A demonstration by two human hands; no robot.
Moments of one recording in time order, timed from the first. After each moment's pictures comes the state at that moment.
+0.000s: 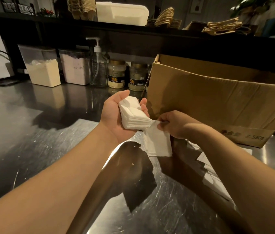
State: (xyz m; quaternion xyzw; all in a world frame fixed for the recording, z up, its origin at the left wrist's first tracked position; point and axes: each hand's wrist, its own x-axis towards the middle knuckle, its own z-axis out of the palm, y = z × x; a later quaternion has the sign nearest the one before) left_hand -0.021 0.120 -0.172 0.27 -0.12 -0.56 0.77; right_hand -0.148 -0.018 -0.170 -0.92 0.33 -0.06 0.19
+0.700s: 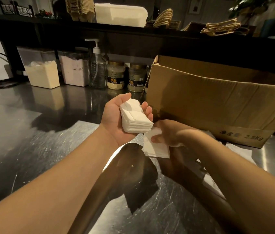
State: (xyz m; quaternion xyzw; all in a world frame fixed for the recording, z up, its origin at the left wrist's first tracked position) left_hand -0.024 0.119 -0.175 0.28 -0.13 -0.58 0.76; right_hand -0.136 -0.015 -0.186 -0.94 0.32 0.04 0.13
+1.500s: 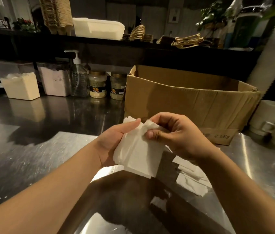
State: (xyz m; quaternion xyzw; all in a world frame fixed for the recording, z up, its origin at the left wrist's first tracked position) left_hand -0.052 0.119 -0.186 0.50 -0.33 -0.59 0.54; right_hand -0.241 0.031 -0.141 -0.83 0.13 -0.24 0.49
